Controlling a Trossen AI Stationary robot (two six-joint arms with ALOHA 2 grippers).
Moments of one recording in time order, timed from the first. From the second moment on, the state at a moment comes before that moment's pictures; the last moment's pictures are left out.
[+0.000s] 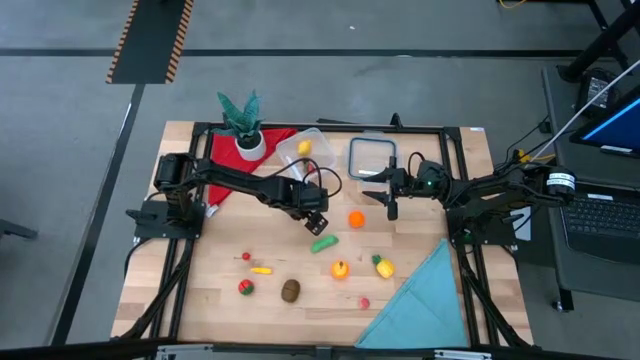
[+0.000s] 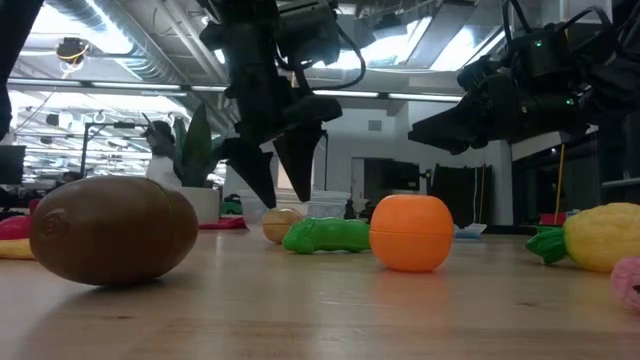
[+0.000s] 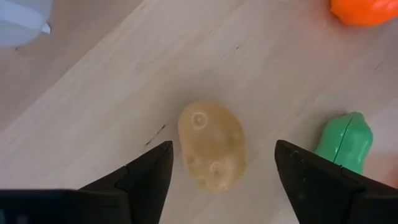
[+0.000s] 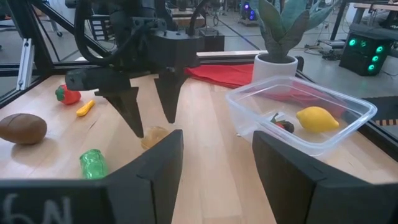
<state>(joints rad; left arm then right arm) 0.02 1.85 1.26 -0.64 -0.13 -0.83 -0.34 1.29 0.20 0.96 -0.27 -0.03</state>
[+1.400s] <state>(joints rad) 0.02 1.97 1.26 -0.64 -0.18 -0.81 -0.34 1.29 0.20 0.95 -0.27 -0.03</state>
